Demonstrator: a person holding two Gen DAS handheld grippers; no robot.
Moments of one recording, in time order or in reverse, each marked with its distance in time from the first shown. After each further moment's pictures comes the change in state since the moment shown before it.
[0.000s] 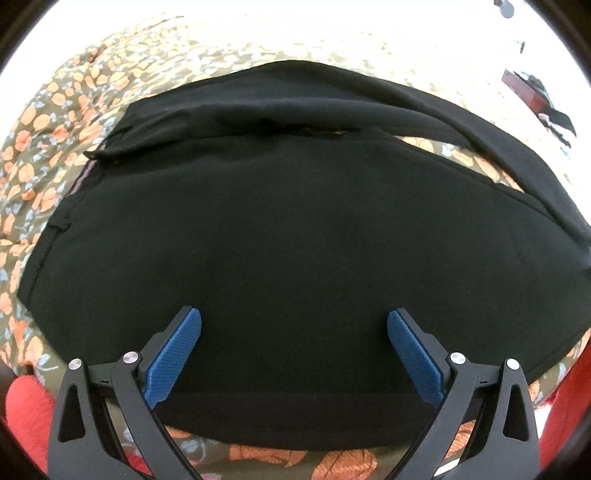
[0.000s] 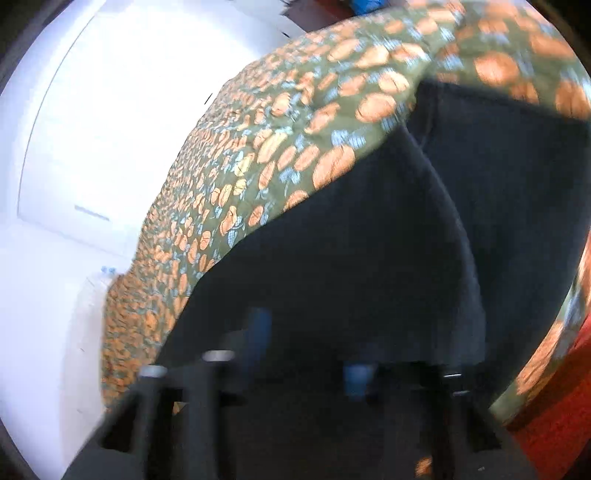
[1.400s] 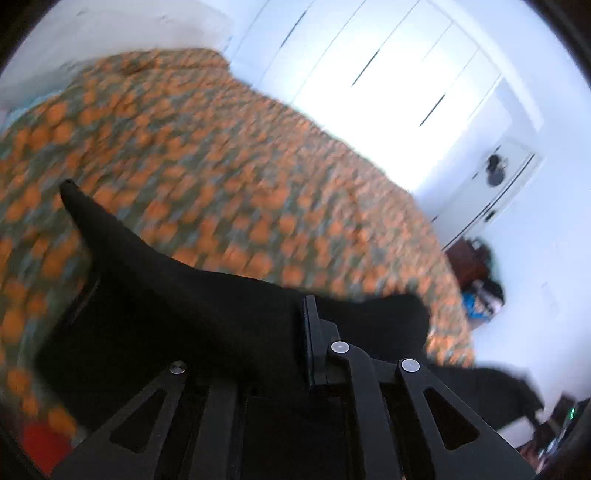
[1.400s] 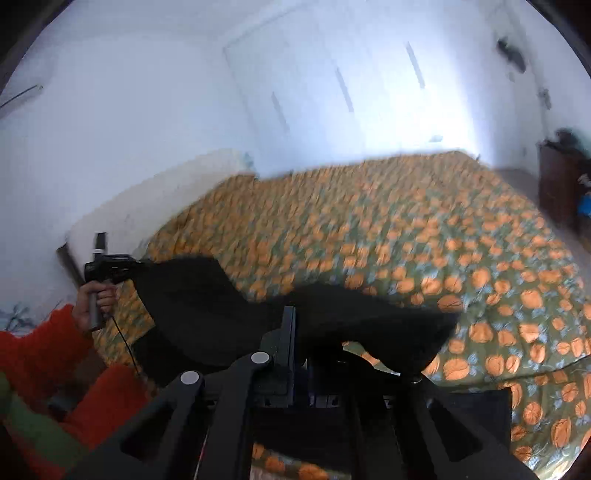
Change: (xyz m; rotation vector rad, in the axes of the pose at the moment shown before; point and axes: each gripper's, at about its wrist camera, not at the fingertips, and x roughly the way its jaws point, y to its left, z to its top) left arm -0.146 0.096 0.089 -0.407 -0.301 -0.341; right arm -0.138 0.152 0.026 -0.927 0.046 0.352
